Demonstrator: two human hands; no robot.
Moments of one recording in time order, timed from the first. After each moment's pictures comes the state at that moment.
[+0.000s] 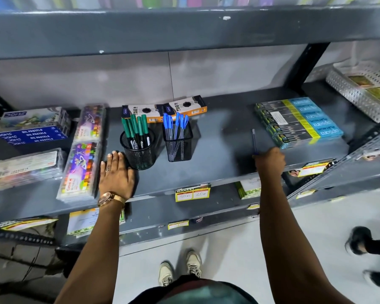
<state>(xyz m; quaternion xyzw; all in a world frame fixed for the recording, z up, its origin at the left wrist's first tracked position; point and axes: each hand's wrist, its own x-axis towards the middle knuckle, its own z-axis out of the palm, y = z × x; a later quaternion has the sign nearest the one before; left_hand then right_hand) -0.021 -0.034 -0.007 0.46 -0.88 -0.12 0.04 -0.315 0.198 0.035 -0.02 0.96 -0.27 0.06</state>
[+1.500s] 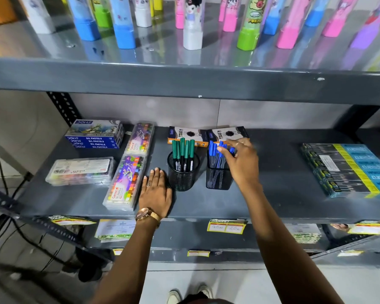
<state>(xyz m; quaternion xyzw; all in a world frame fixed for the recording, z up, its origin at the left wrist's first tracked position) -0.020 -0.040 -0.009 0.47 -0.87 -0.15 0.06 -0.238 0.047 0.075 -0.41 0.82 -0.40 0.00</state>
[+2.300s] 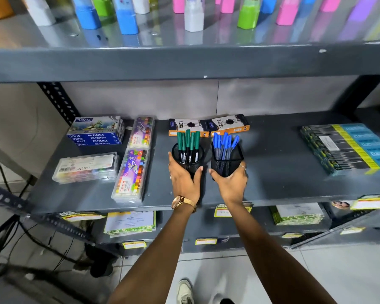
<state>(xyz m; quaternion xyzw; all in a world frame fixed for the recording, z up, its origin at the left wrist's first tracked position) -0.076 0.005 0.002 0.48 -0.70 -0.38 0.36 -0.172 0.069 0.002 -0.17 0.83 -0.53 0.07</state>
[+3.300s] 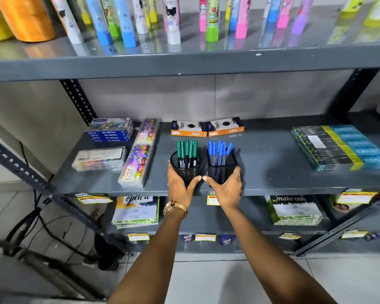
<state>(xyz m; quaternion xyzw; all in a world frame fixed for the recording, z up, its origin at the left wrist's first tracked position) -0.037 0.056 0.004 0.45 -0.71 -0.41 0.36 -0.146 0.133 0.012 -0.22 0.81 -0.52 0.15</state>
